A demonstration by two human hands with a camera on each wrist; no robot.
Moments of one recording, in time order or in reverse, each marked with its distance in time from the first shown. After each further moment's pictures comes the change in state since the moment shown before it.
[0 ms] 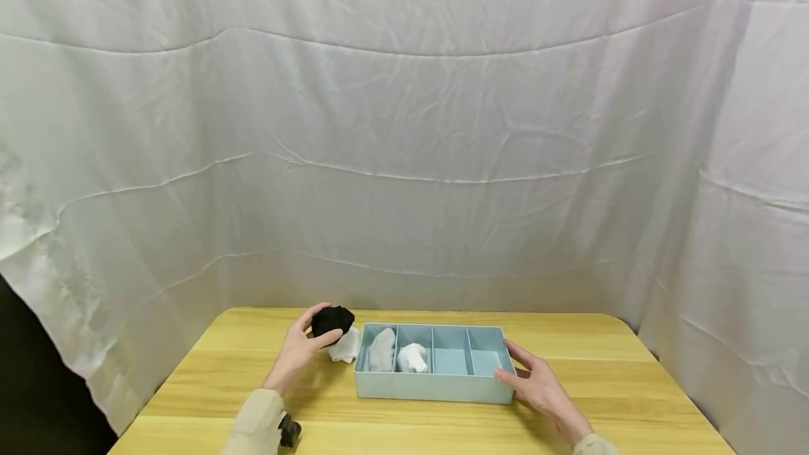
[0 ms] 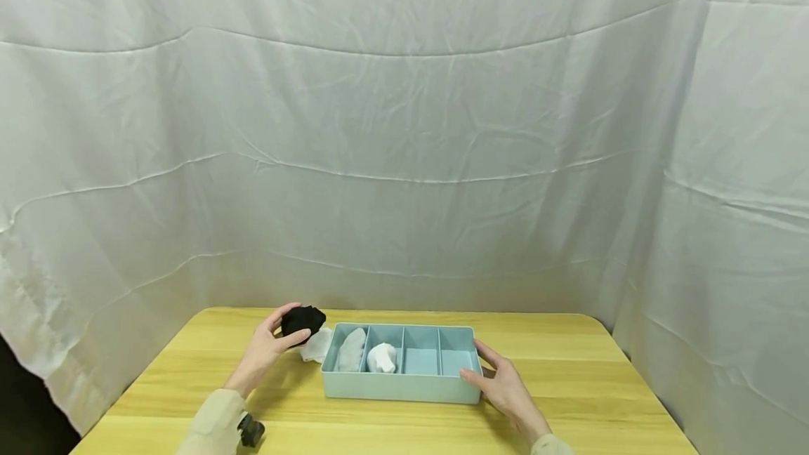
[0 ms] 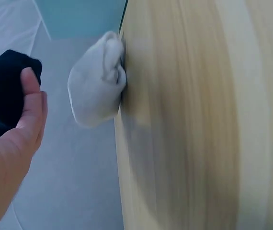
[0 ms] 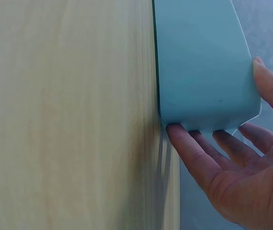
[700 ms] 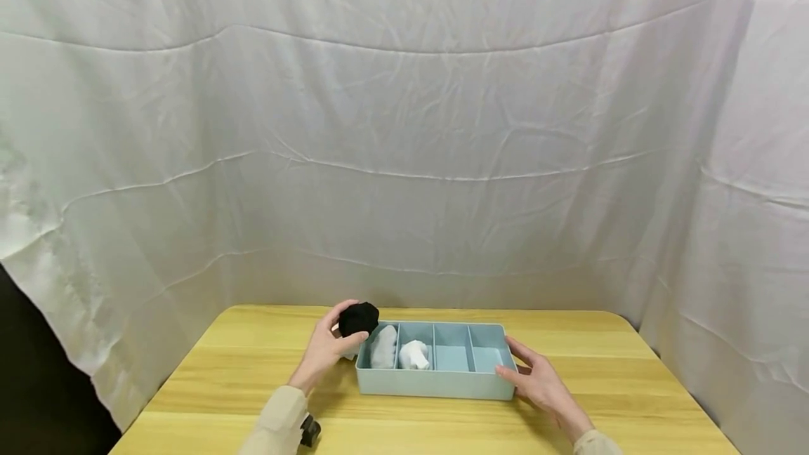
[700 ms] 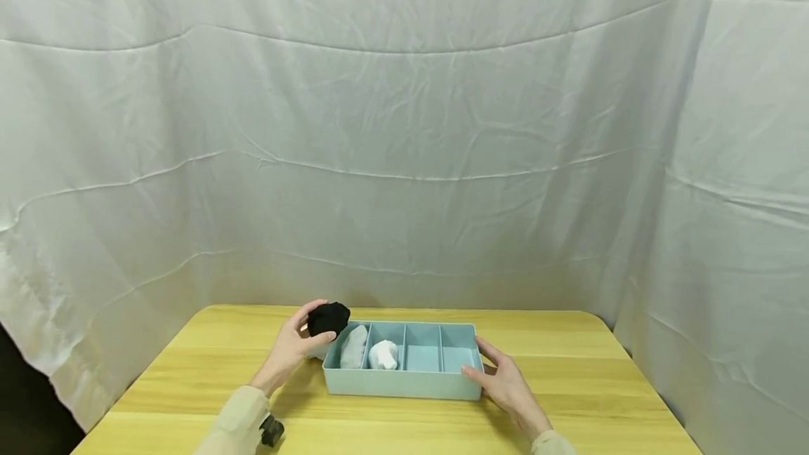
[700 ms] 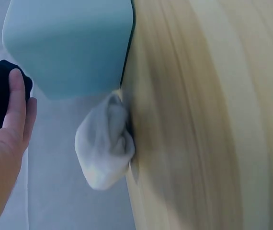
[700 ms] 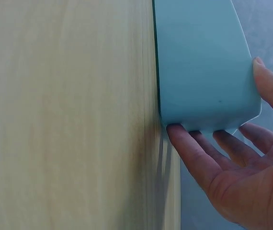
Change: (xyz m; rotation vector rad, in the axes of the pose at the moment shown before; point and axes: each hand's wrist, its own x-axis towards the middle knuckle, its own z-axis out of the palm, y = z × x) left_hand -0.003 0.012 0.043 -0.122 -0.097 0.073; right_hand 0.002 -0.001 -0.002 -0.006 -0.003 -0.004
